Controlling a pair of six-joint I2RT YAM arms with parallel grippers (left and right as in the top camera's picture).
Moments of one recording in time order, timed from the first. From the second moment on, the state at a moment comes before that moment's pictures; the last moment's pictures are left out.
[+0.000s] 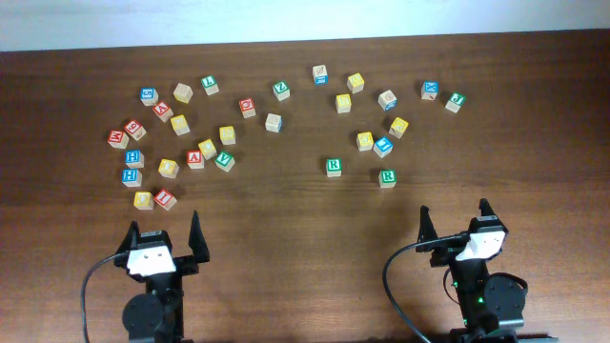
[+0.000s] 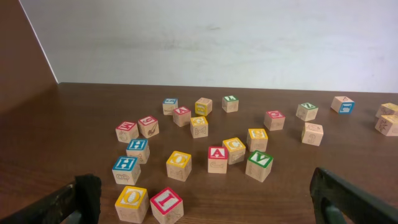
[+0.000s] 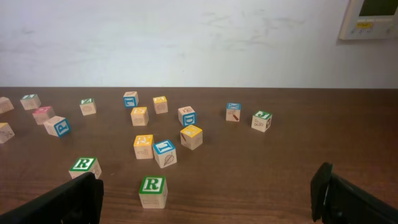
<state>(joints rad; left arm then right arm) 0.05 0.01 0.01 -0.07 -0.08 0.00 0.02 0.01 0.01 -0.07 -0.04 0.04</state>
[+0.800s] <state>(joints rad) 0.06 0.01 0.01 -0.05 0.27 -0.09 0.02 0.01 0.01 -0.07 -0.04 0.04</state>
